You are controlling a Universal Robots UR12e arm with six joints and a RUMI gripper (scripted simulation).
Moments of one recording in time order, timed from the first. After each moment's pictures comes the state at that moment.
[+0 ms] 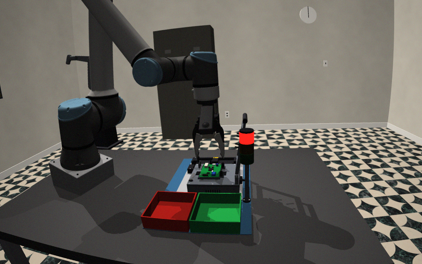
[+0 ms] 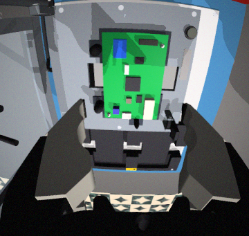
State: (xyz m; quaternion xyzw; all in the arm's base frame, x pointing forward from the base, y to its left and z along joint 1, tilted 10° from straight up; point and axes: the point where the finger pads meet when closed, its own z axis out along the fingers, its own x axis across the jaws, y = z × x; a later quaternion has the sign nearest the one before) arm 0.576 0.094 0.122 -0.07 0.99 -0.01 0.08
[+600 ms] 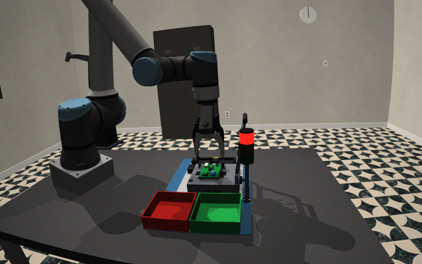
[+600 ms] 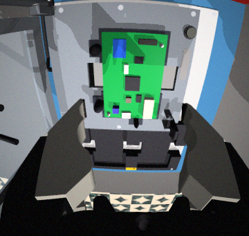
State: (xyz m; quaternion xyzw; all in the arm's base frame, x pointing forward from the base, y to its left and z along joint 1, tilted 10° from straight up) arm 0.575 0.094 0.123 -0.07 0.99 -0.01 0.08
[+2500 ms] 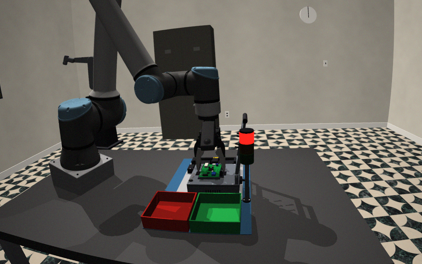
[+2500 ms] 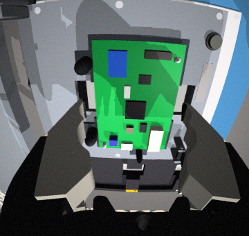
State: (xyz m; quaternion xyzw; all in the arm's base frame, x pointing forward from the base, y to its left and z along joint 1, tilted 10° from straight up) arm 0.587 0.090 0.068 -0.07 0.99 -0.02 0.08
